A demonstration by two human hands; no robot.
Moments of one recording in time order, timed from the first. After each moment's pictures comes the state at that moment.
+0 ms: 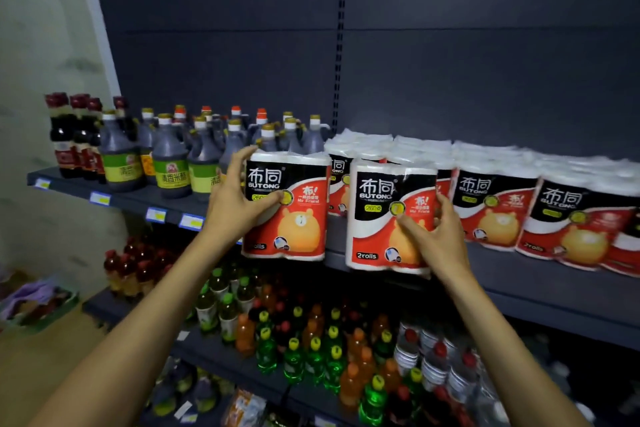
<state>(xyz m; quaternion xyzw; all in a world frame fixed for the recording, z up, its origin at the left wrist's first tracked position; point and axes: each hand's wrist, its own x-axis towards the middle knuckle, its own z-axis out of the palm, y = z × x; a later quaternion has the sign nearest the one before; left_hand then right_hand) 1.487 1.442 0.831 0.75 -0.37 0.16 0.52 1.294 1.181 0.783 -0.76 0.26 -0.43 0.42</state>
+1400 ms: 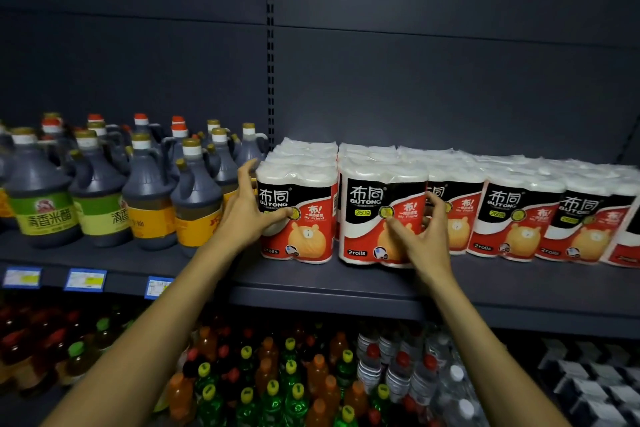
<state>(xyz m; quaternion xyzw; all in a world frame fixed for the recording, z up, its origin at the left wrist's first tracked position) 1.566 1.294 0.809 0.72 -0.47 0.05 0.51 1.310 1.123 0.778 -0.70 0.33 -0.53 0.35</state>
